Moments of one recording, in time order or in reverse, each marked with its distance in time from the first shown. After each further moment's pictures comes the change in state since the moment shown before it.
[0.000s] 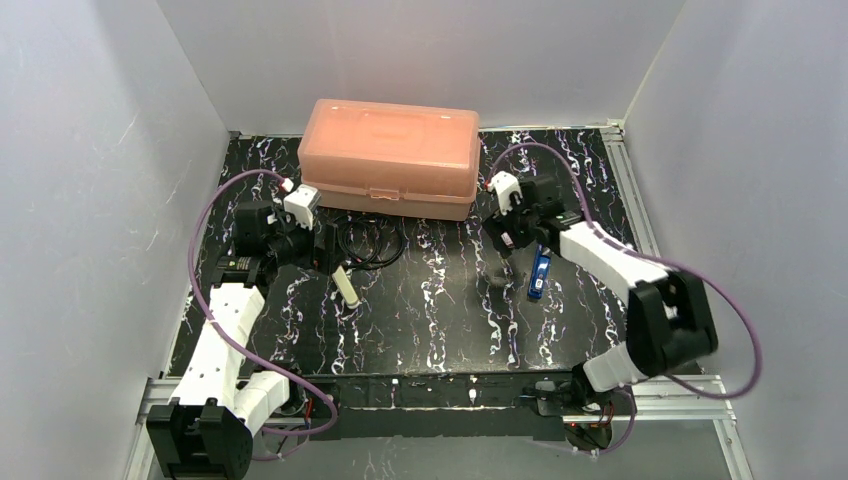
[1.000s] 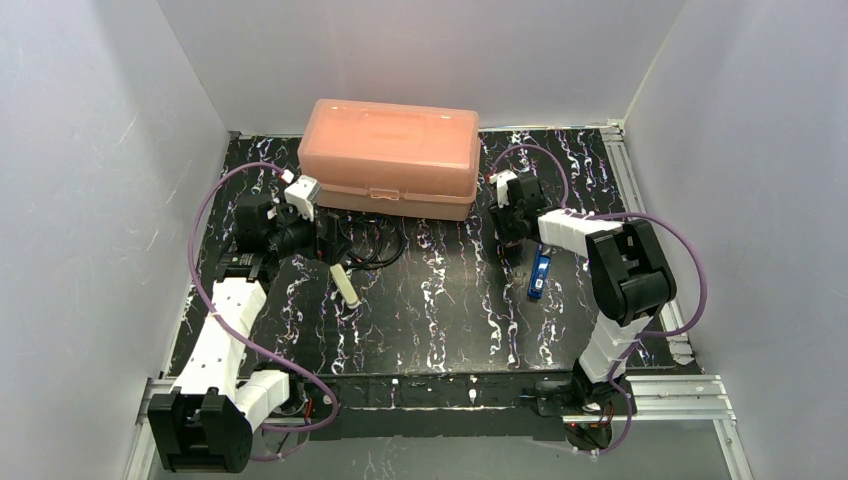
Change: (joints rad) left arm 0.000 0.037 -0.006 0.164 0.088 -0.052; right arm -0.018 0.380 0.067 0.238 0.184 0.212
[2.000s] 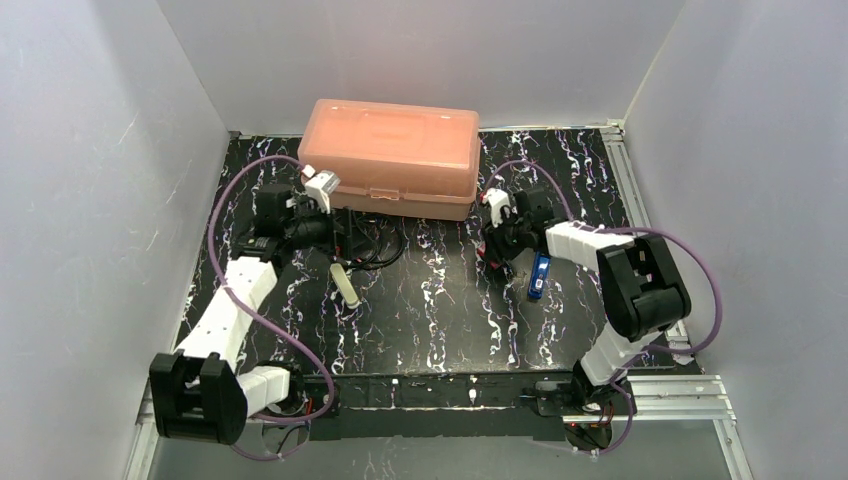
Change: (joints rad) left arm -0.066 0.117 0.035 0.026 0.158 -0.159; right arm -0.023 -0.085 -0.104 -0.018 -0.397 -0.114
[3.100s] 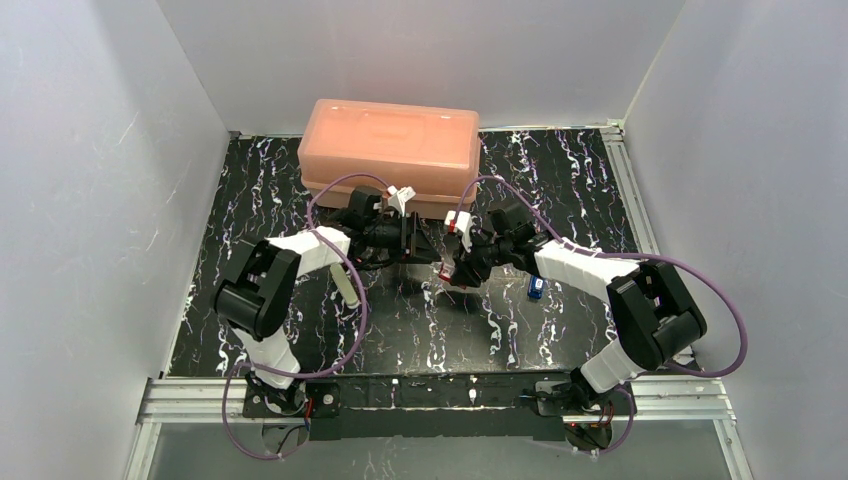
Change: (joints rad) left arm -0.375 0.613 0.096 0.462 0.113 -0.567; right arm 0.239 -0.177 -0.085 0.007 -0.304 -0.137
